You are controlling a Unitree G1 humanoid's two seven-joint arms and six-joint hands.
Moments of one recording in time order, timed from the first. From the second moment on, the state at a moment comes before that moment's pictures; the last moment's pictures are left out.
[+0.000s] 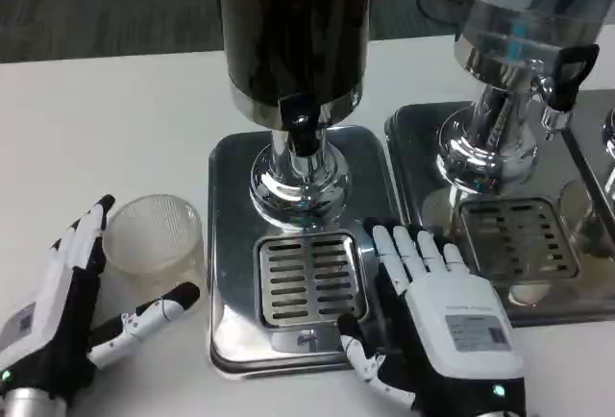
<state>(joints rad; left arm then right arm) 0.06 0.44 -0.06 0.55 0.52 -0.45 0.39 0.23 -0.20 0.54 -0.08 -1.09 0.21 -0.32</state>
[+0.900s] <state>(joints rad) -0.09 0.39 -0.11 0.80 0.48 -0.59 0.47 0.23 -0.20 0.53 -0.08 -1.09 0.21 -0.32</state>
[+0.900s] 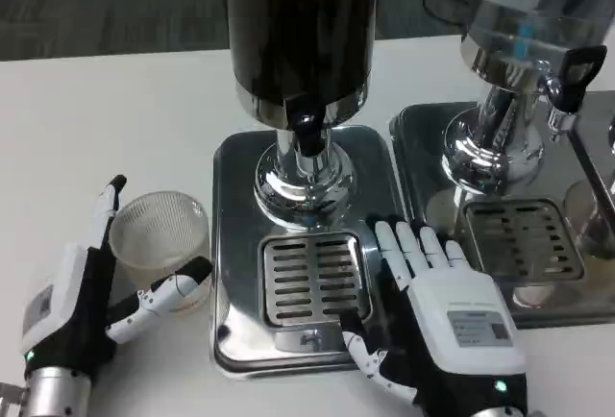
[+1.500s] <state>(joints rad) -0.13 0.41 -0.13 0.89 0.48 -0.70 0.56 0.21 -0.20 0.53 -0.07 -1.07 0.21 -0.32</state>
